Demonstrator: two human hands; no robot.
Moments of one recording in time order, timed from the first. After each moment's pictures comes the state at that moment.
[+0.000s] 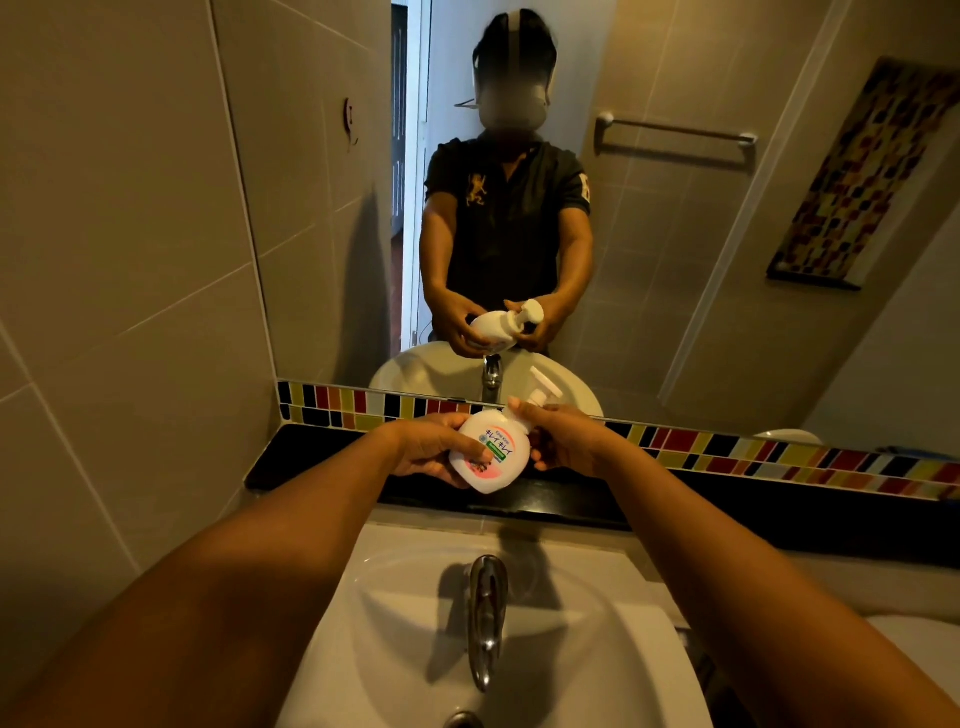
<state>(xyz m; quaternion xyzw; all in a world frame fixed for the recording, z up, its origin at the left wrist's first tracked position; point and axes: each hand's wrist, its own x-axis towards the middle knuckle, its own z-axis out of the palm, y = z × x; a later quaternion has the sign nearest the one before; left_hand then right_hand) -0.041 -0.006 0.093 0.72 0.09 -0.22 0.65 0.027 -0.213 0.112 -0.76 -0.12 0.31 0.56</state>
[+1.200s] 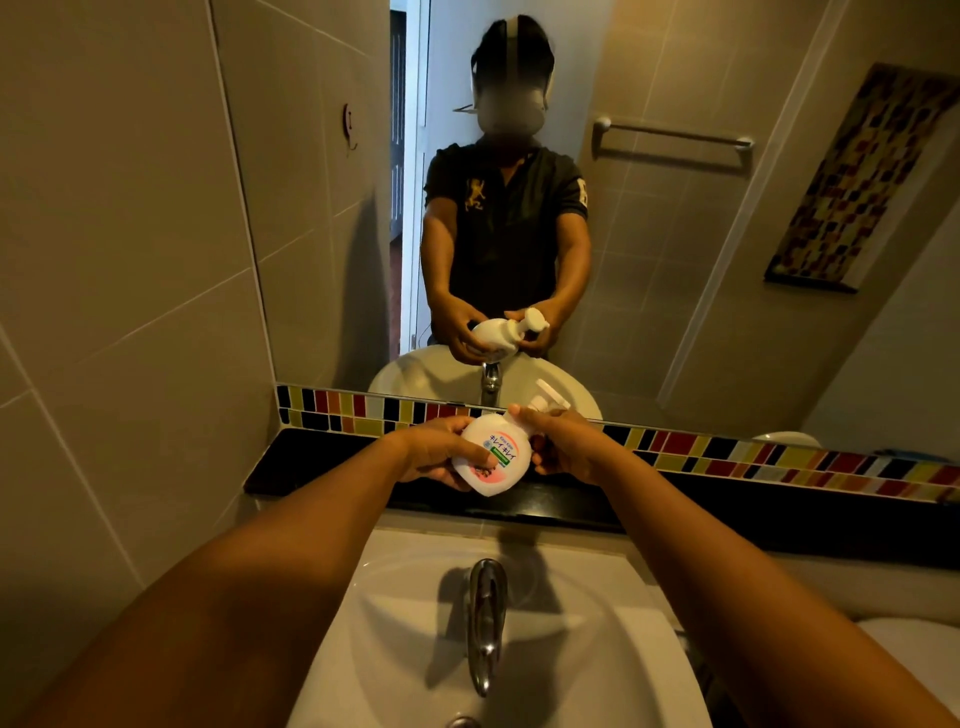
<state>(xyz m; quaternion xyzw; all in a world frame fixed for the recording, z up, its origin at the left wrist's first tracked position) -0.039 -0.015 0.089 0.75 0.09 -0.19 0.63 0.027 -0.213 0.107 -0.76 -0.10 0.28 0.58</state>
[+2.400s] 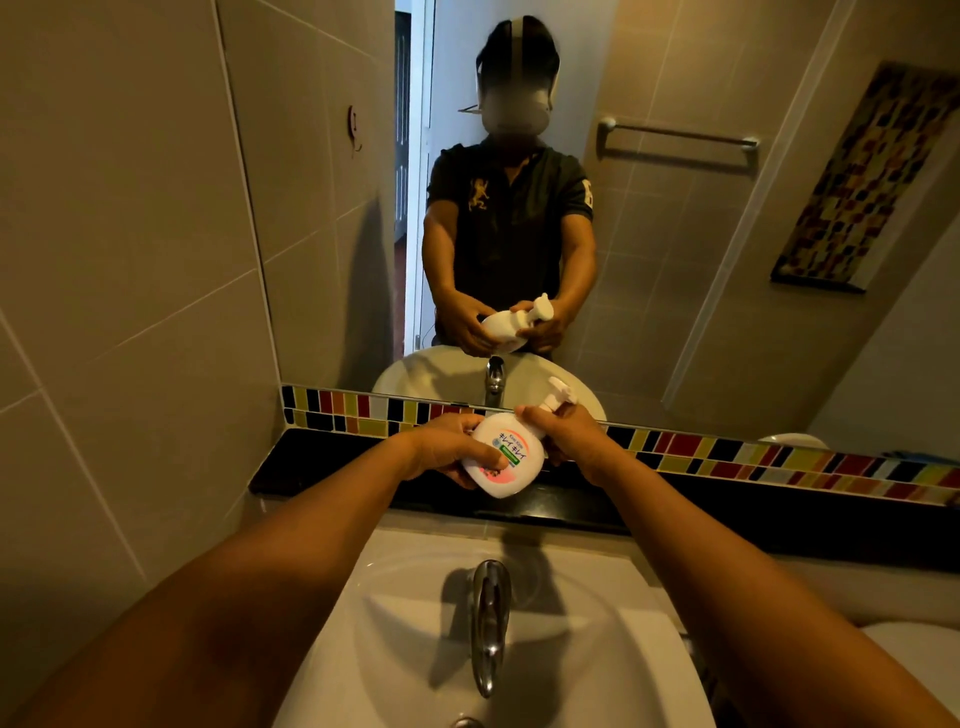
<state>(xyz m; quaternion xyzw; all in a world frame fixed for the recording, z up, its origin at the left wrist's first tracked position) -0.042 -0.021 0.096 0.80 0.05 -0.16 0.58 0.018 -0.211 0.111 -0.79 -0.16 0.17 0.57</state>
